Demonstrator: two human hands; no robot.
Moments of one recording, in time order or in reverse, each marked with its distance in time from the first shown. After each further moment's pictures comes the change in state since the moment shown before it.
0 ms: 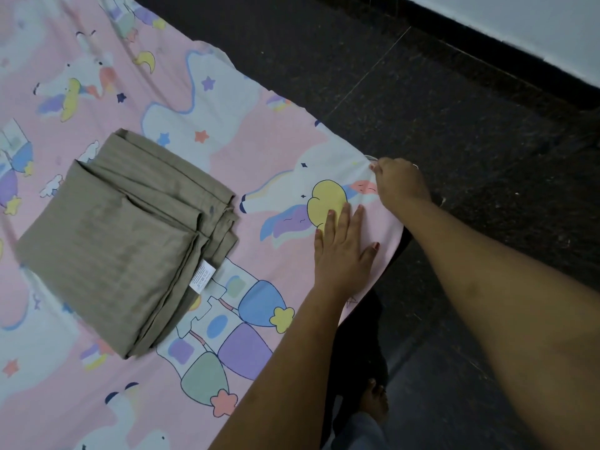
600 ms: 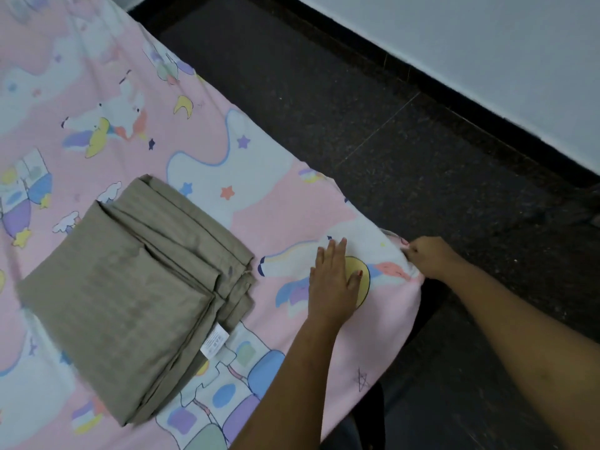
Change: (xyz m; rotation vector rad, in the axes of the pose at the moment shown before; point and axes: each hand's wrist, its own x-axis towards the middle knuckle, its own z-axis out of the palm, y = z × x) left_hand 0.057 -0.023 -0.060 -0.280 0.088 -0.116; right_hand 0.043 0.015 -0.029 -0.089 -0.494 0.176
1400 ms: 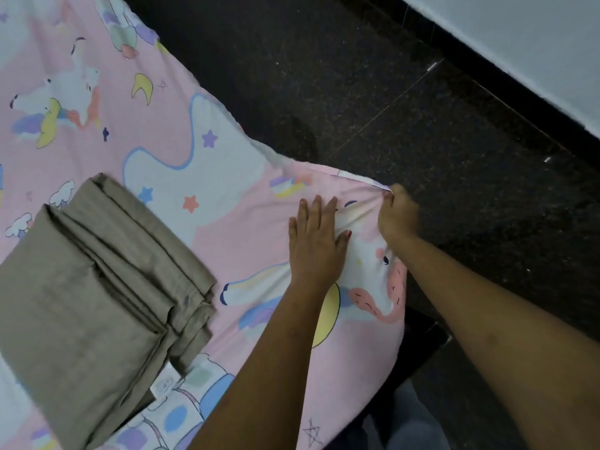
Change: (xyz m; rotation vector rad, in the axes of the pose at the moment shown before) left_hand 0.121 0.045 -0.016 0.316 0.121 -0.034; right_hand 0.116 -0.050 -0.026 0.693 0.341 0.040
